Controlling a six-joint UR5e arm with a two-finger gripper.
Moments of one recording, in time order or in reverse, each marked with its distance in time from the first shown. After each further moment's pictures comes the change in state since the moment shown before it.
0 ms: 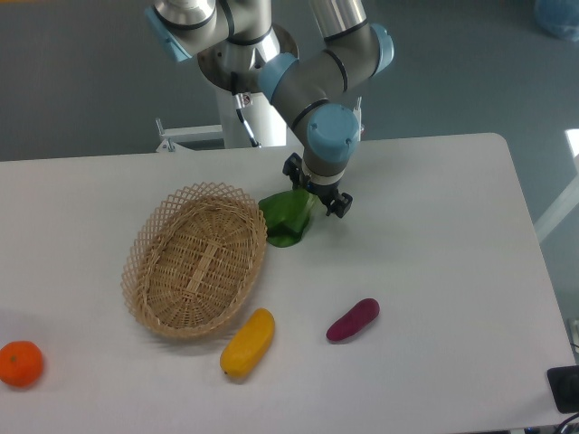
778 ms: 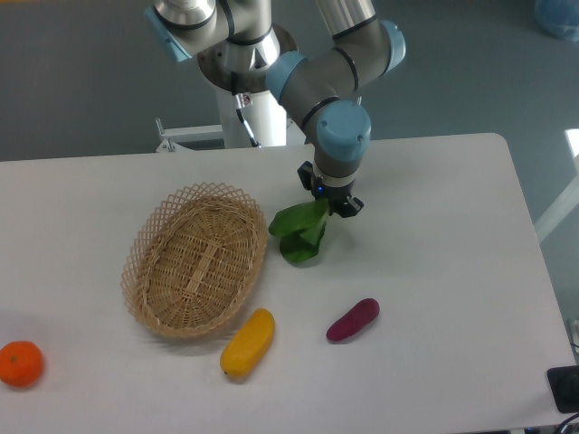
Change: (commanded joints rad) arm 0.009 0.006 0.208 -0.097 0.000 0.009
